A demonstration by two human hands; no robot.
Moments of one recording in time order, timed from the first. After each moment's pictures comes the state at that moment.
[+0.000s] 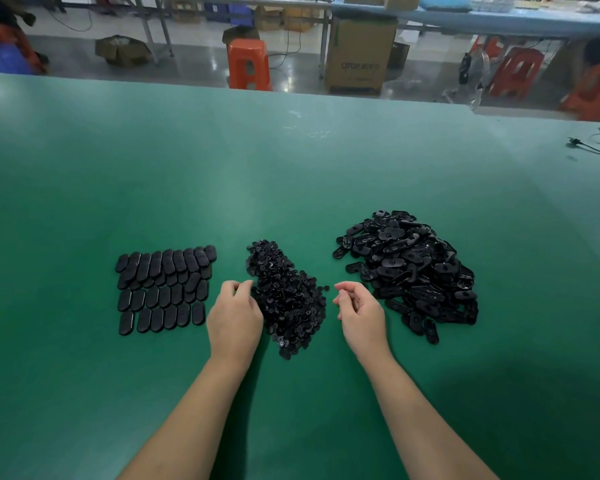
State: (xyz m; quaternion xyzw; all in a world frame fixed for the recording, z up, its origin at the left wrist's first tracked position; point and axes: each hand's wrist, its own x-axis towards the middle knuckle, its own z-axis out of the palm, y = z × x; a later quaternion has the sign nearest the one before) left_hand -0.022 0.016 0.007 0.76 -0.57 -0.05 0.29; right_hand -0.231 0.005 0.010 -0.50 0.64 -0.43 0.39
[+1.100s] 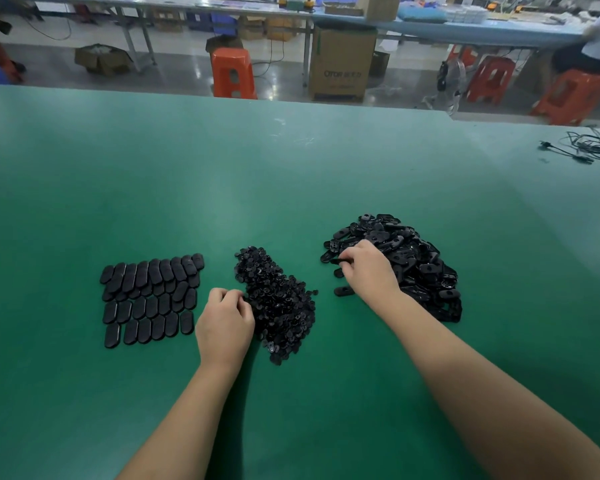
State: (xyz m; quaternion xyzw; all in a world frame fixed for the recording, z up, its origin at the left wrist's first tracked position) left_hand -0.021 0.014 0.007 0.77 -0.56 -0.07 0.30; right_hand -0.272 -0.074 0.060 -0.72 0.66 -0.18 0.11
